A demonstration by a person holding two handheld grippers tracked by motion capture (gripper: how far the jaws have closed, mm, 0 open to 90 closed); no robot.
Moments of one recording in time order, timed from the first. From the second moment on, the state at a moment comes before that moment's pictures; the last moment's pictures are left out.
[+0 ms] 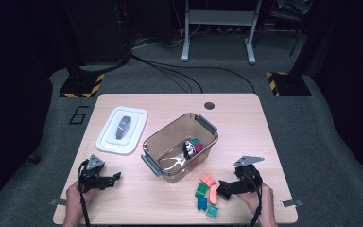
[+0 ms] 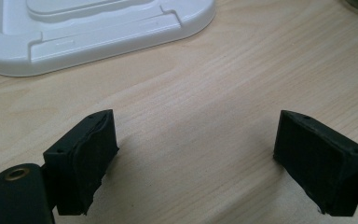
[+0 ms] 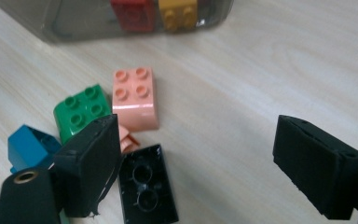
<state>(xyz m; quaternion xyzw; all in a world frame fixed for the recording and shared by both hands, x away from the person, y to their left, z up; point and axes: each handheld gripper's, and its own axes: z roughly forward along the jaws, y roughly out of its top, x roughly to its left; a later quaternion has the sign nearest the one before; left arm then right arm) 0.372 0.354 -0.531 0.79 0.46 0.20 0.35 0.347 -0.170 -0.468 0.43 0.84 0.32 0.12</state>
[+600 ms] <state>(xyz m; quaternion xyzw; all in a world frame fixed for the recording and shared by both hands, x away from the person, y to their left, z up) 0.372 0.354 -0.531 0.79 0.46 0.20 0.35 0.337 -0.150 -0.485 0.40 0.87 0.27 0.08</state>
